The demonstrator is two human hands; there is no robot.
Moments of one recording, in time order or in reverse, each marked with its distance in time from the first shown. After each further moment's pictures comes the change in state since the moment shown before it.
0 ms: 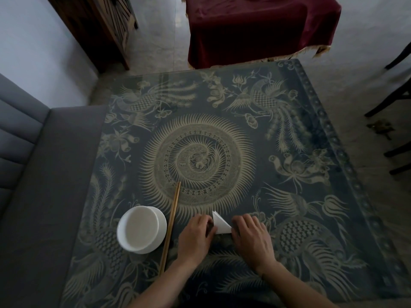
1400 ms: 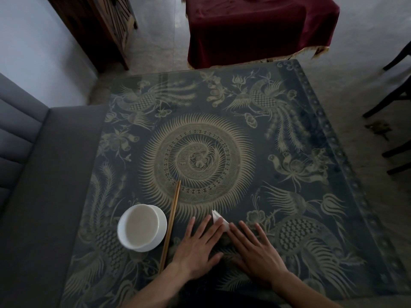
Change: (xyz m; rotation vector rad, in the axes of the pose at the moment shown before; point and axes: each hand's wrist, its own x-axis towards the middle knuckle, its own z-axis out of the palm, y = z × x) left_hand -0.023 -0.024 0.011 0.500 -0.333 0.418; right_hand -0.039 0.027 0.003 -0.310 -0.327 -0.340
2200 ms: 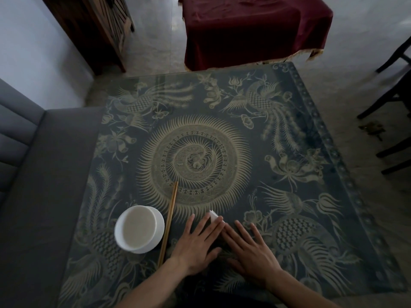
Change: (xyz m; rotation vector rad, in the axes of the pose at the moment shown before) left_hand 0.008 -0.005 -0.007 -0.023 0.012 0.035; right_hand 0.003 -0.008 -0.002 0.023 -0.002 0.014
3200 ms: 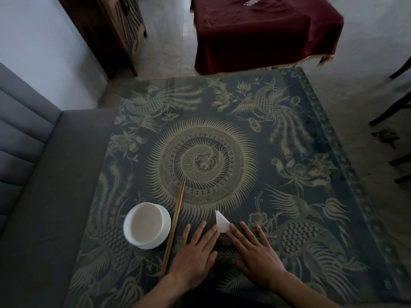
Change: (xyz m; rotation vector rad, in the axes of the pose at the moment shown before) left_hand -0.035 0.014 0.012 -0.028 0.127 -0.138; right_hand -0.001 0.002 -0.001 0.038 0.034 0.001
